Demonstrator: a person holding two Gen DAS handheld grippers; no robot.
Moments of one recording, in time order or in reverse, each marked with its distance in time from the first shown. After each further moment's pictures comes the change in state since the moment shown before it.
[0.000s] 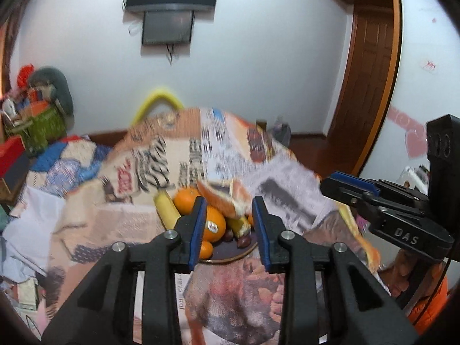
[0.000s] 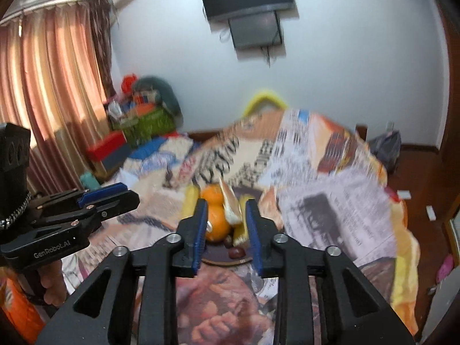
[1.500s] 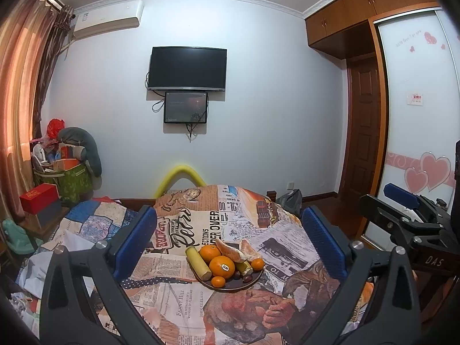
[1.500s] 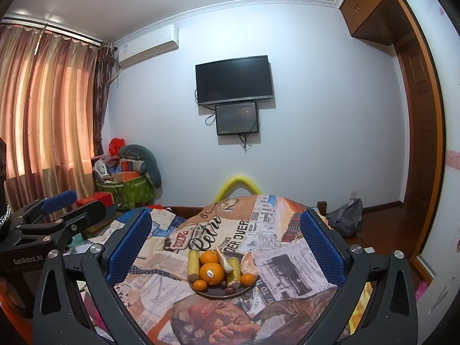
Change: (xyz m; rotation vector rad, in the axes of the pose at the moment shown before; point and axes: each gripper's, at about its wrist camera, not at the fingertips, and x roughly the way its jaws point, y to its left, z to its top) left arm -0.154 -0.031 -0.005 0.037 -0.351 0.095; right arm -0.117 0.060 -0.003 -0.066 -0.352 -0.170
